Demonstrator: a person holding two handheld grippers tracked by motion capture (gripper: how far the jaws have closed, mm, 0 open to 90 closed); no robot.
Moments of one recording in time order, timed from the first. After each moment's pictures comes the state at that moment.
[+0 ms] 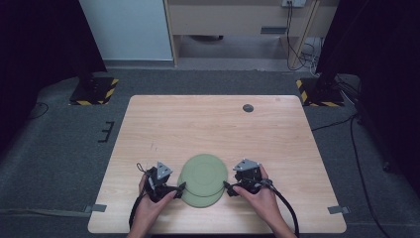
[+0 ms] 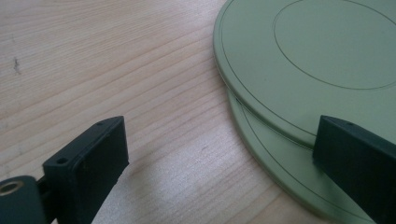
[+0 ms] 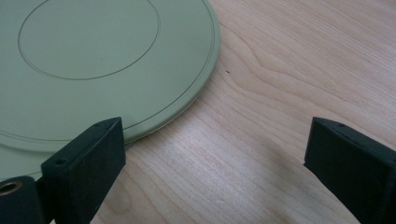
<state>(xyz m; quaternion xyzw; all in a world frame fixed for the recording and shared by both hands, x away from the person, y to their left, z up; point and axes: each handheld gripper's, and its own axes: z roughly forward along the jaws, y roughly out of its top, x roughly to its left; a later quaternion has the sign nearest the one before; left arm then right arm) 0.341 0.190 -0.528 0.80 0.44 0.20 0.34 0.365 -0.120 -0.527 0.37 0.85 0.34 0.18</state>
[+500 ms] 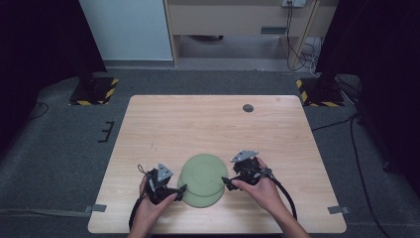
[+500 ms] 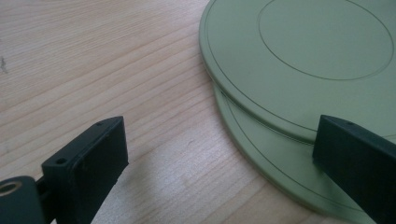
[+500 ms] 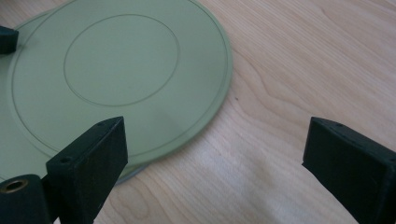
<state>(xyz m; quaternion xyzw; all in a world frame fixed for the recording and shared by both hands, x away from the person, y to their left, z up) 0.333 0.188 -0.529 0.81 0.43 0.19 0.35 0.383 -0.113 -0.493 0.34 0.87 0.32 0.13</state>
